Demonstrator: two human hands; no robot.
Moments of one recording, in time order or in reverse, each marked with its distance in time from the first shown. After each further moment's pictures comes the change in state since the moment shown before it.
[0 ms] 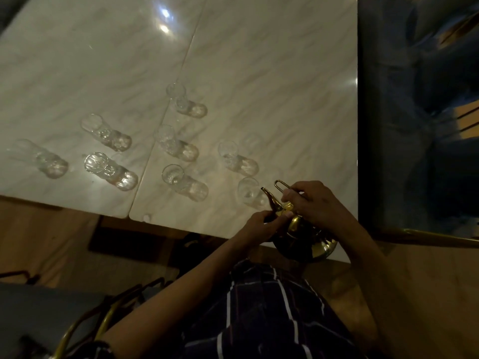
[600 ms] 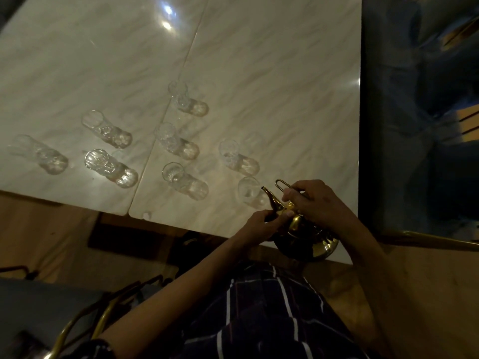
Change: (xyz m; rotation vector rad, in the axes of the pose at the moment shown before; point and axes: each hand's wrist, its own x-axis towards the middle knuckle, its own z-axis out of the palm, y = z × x) left_hand -0.002 0.009 0.001 0.023 -0.008 -0.003; right_hand 0.001 -0.008 -0.005 -0.040 -0.012 -0.012
